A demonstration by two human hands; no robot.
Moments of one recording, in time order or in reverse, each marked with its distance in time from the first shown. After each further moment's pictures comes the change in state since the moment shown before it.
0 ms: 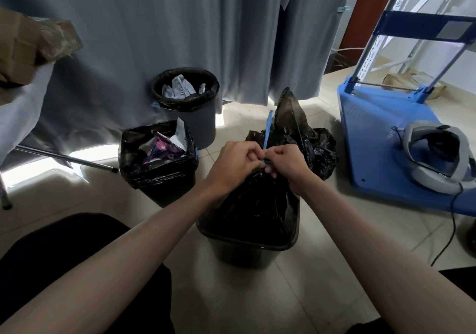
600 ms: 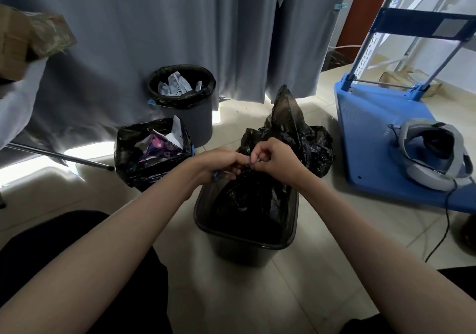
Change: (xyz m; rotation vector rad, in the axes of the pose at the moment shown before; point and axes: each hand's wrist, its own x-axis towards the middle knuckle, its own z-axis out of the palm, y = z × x) left_hand 0.015 -0.020 -0.012 -0.565 -0.460 -0.703; right_hand -0.010 -0.011 -0.009 -0.463 -0.175 -0.426
